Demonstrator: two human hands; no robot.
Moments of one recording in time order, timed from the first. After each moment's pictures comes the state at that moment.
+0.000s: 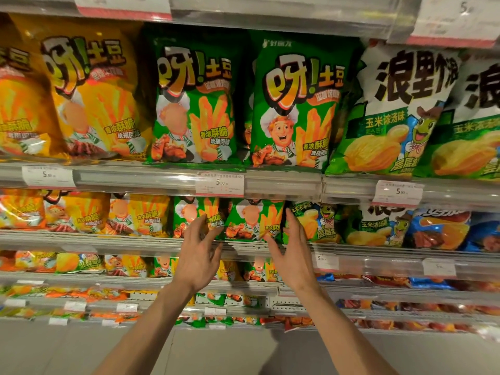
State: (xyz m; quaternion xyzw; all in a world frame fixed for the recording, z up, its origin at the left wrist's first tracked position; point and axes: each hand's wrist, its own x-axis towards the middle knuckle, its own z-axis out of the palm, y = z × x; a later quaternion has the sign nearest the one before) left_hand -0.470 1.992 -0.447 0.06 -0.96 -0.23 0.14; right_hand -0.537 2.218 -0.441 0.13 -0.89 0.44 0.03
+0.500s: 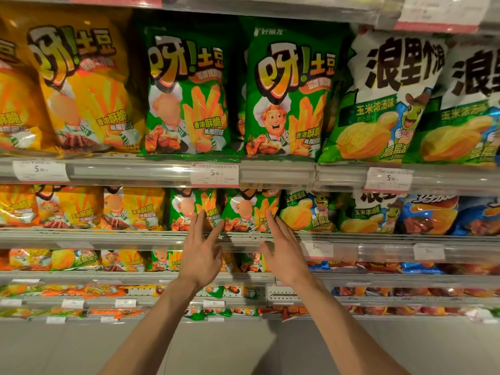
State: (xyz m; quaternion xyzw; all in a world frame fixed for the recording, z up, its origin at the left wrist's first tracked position) left_hand -0.466 2.006 -0.459 0.07 -0.97 -0.21 0.08; right_hand -0.527 2.220 -0.442 0.19 -0.93 0.31 -0.06
